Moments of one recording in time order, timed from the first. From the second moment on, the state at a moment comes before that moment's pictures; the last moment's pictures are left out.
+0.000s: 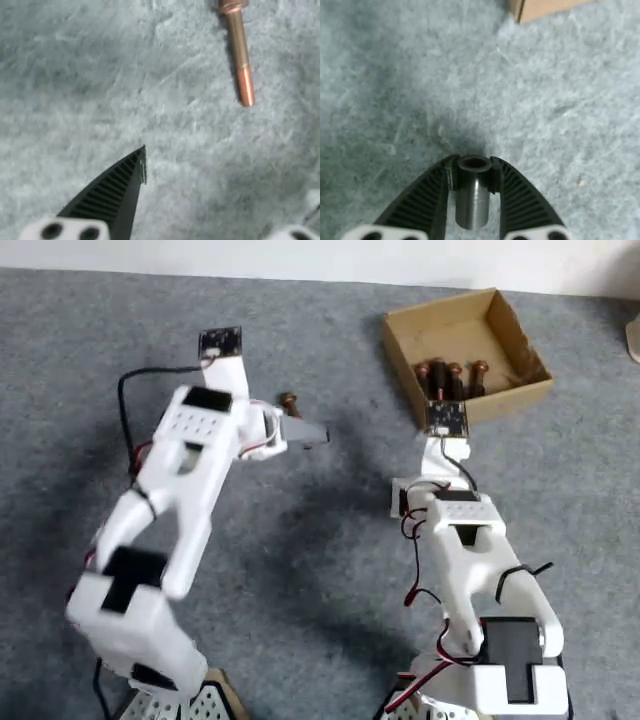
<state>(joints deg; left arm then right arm) 5.8 14.0 1.9 65.5 23.9 -6.3 -8.5 50.2 24.2 1.2</state>
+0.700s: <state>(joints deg) 3.9 64.3 -68.9 88.5 33.2 -5.7 -8.8 53.7 17.5 4.7</state>
